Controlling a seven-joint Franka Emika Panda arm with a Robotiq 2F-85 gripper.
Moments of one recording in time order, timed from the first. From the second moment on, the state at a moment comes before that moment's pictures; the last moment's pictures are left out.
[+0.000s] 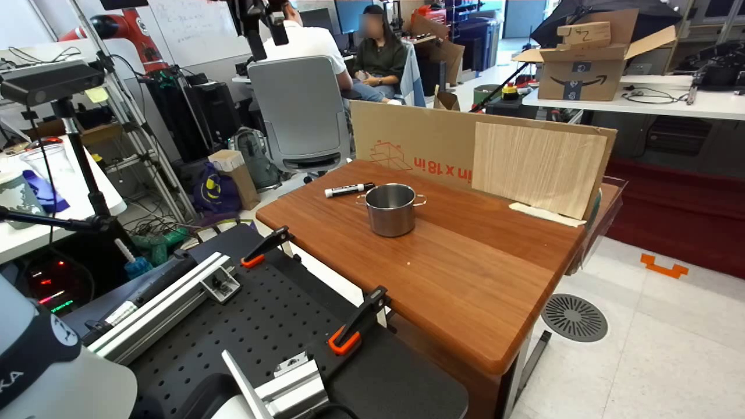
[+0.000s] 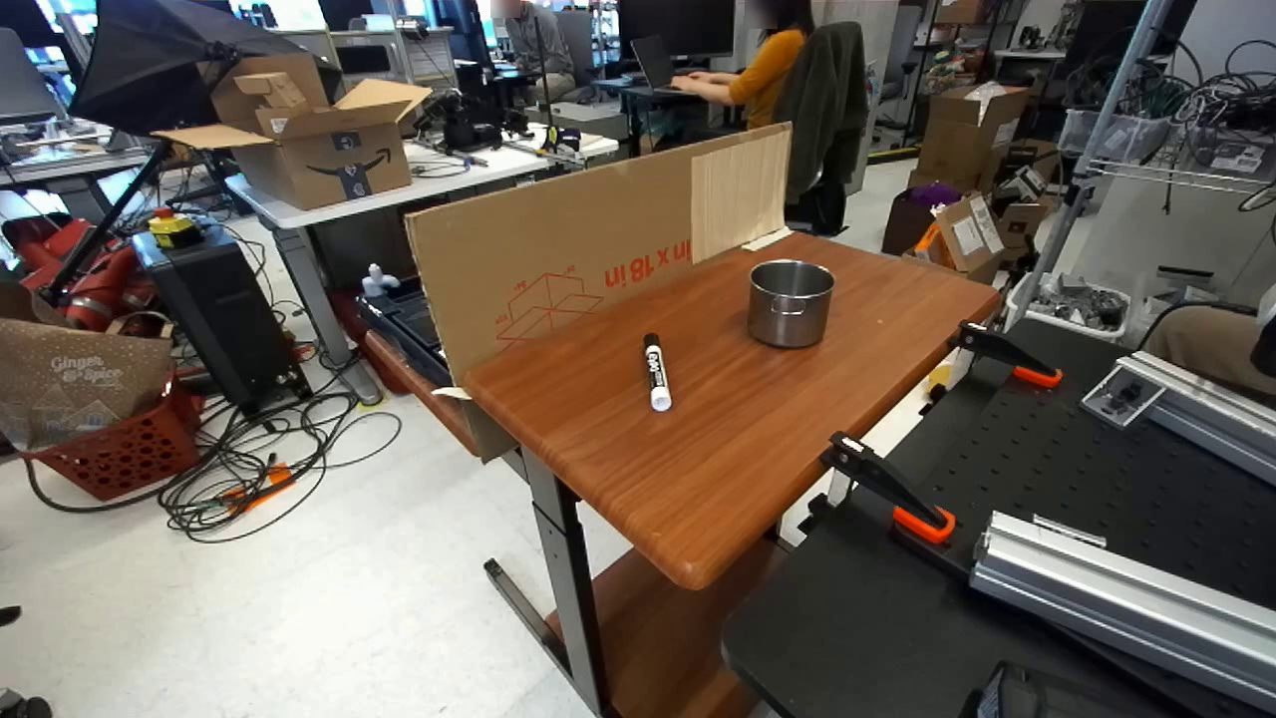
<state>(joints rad) 0.04 -0.25 0.36 -2.25 -0.13 1.91 0.47</state>
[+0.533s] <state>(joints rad) 0.06 -0.23 0.32 -2.26 -0.11 1.99 0.54</state>
